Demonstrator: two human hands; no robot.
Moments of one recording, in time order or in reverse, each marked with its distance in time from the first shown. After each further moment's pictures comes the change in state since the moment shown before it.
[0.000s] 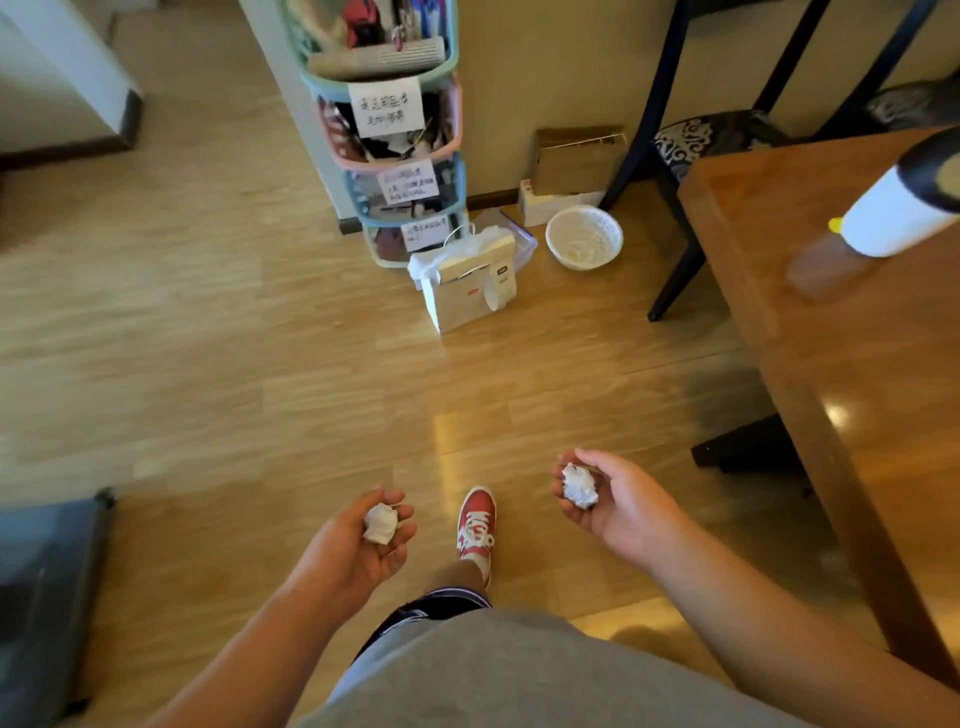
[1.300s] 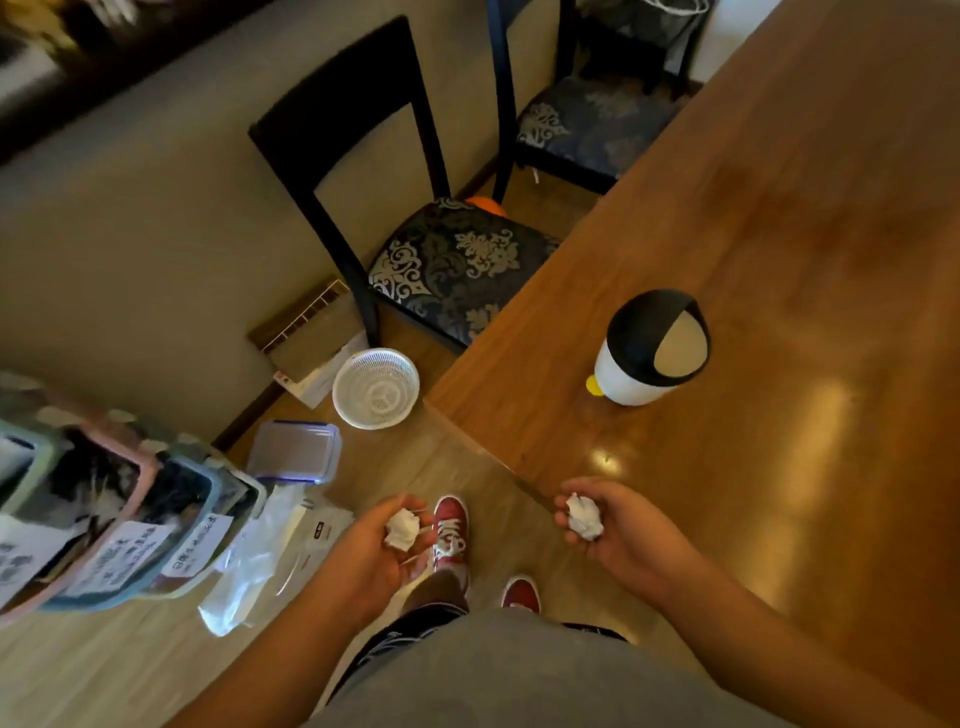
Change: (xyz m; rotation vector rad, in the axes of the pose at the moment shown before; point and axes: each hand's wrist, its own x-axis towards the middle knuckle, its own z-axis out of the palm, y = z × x) left_hand 0.248 0.209 0.527 0.751 -0.305 -0.144; right_hand 0.128 -0.364 -0.140 0.595 0.256 -0.247
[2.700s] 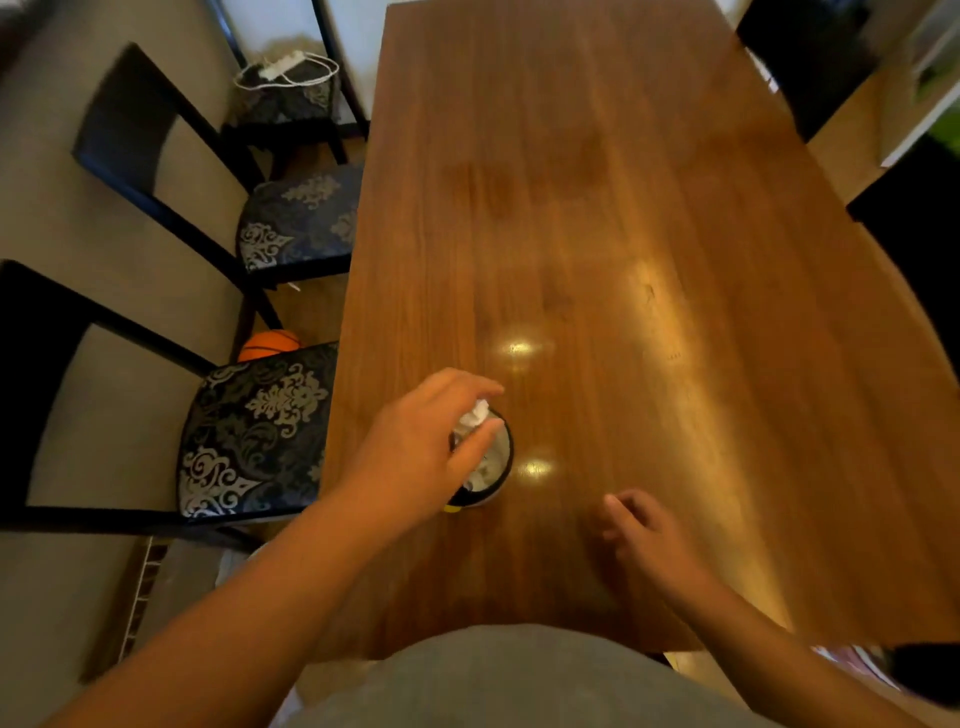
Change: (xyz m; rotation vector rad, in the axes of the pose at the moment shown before) left_hand 0.021 0.135 0.335 1.528 -0.845 1.546; right_hand 0.001 -0.035 -0.128 -0.246 0.642 -0.397
